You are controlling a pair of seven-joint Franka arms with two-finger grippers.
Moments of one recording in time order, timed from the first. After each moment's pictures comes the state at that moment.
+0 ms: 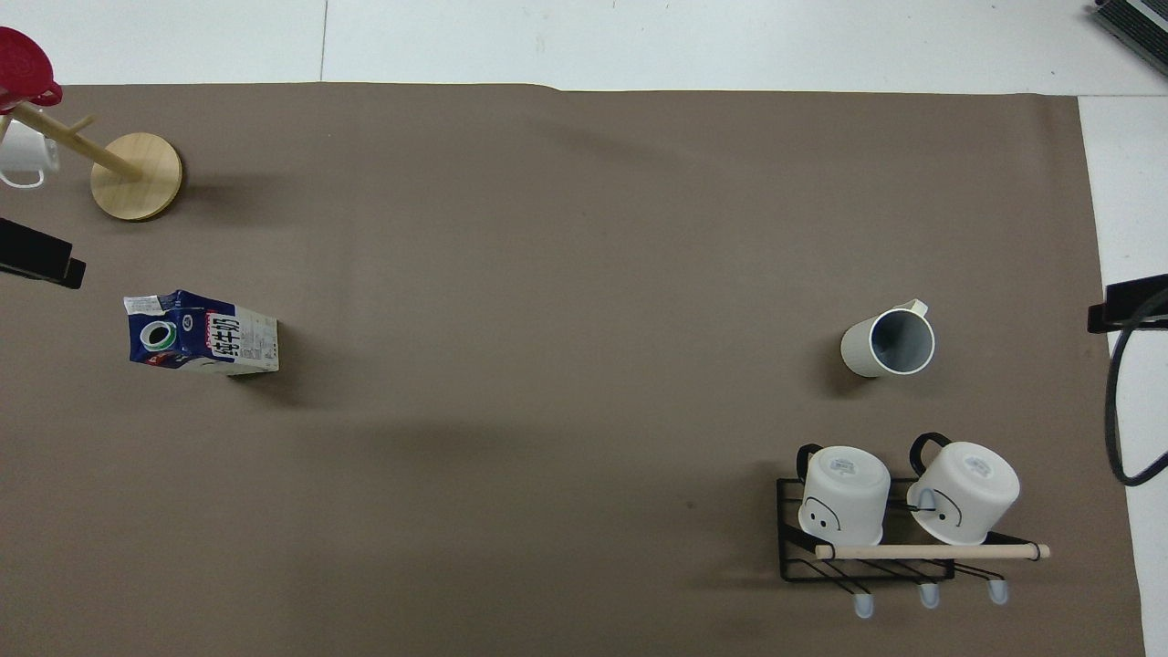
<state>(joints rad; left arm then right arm) 0.03 0.12 -0.08 -1.26 0.01 1.37 0.15 0.02 -0.09 -0.10 -1.56 -0.02 1.49 0.11</state>
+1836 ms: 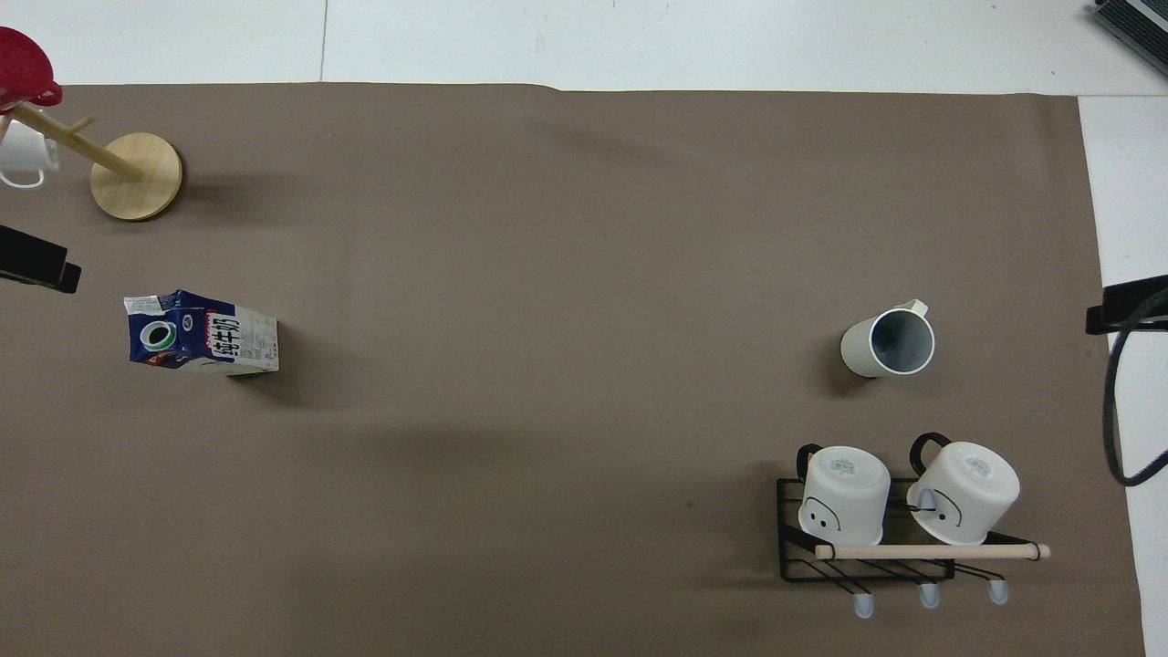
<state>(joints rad) 0.02 0.11 -0.07 -1.28 0.01 1.37 0.15 0.02 -0.09 -0.10 -1.56 -0.02 1.49 0.11</state>
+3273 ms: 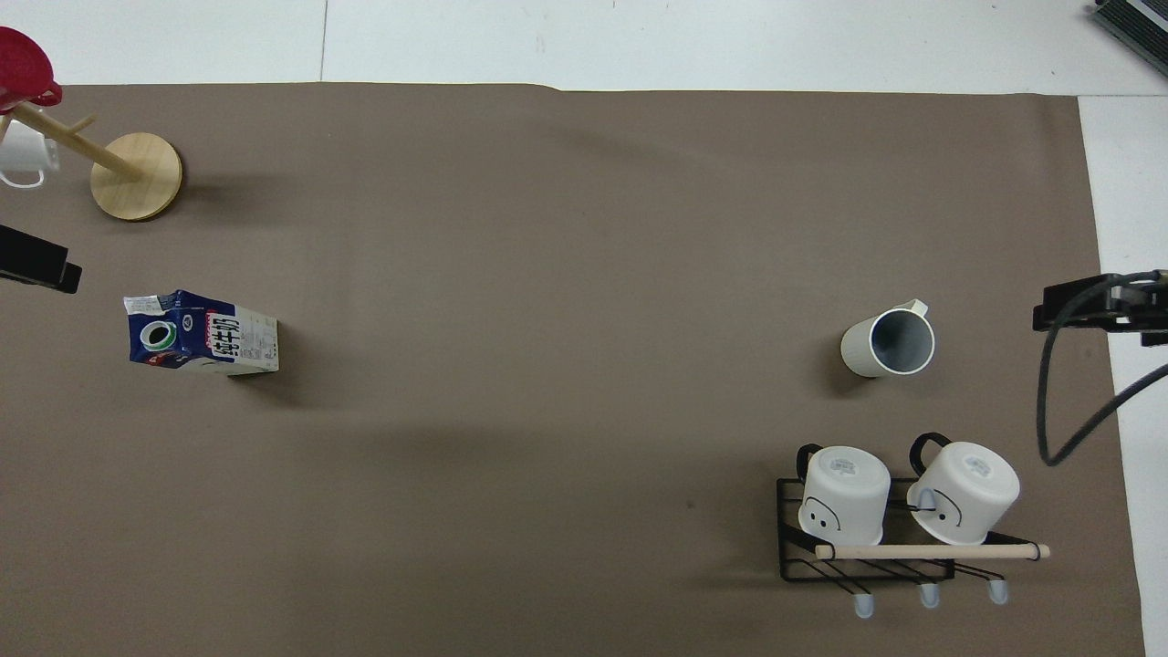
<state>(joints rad) 0.02 0.11 -0.07 -1.28 0.01 1.37 0.15 0.03 -0.09 -0.08 -1.69 -0.02 1.61 0.11</state>
